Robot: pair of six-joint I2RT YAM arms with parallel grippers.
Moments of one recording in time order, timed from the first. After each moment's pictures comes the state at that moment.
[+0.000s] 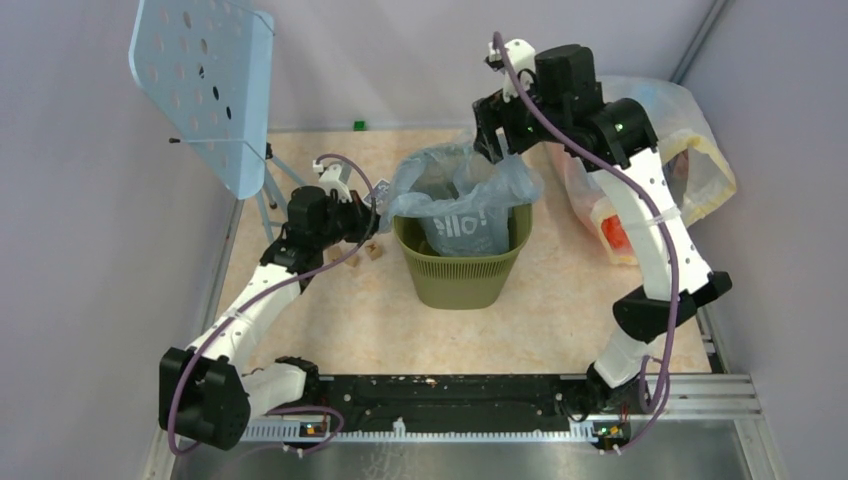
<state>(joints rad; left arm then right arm) -0.27 1.13 0.78 -0.06 0.34 -0.42 0.53 1.71 2.32 -1.11 -0.11 -0.06</state>
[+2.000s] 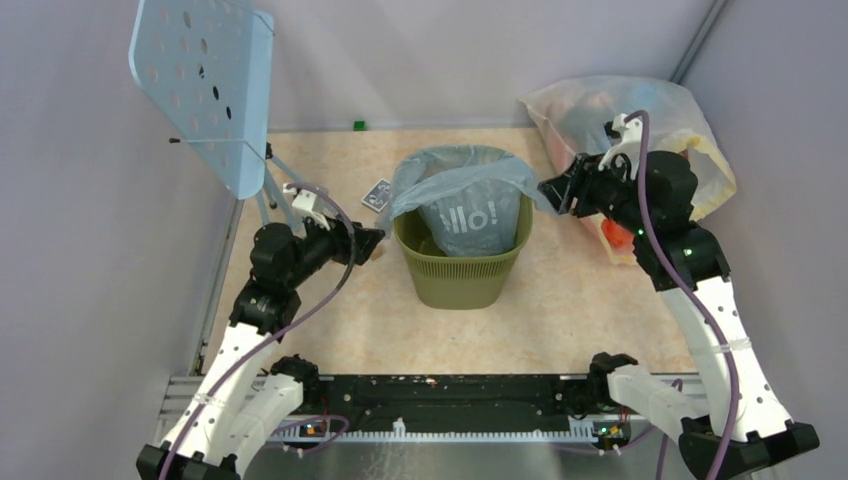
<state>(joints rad) -0.27 0.74 0.68 -0.12 0.36 -0.38 0.27 0.95 1.25 -0.58 -0.24 0.28</state>
